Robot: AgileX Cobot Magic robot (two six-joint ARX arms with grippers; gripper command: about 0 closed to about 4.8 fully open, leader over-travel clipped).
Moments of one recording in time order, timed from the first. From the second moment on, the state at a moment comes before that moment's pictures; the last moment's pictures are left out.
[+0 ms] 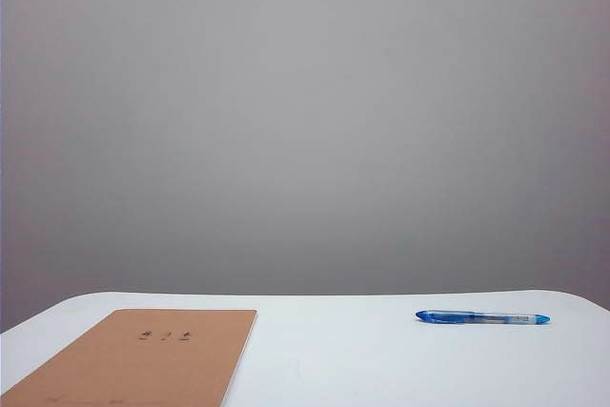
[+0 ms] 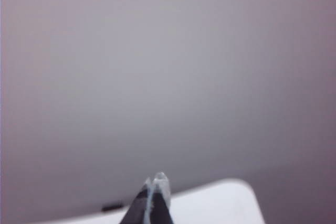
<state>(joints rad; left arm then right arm) -0.02 0.47 0.52 0.09 0.09 -0.07 0.08 0.02 0.08 0.12 0.06 0.27</state>
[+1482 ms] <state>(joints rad) -0.21 1.13 0.96 -0.26 0.13 0.19 -0.13 1.74 1.38 -0.04 -0.60 -0.23</state>
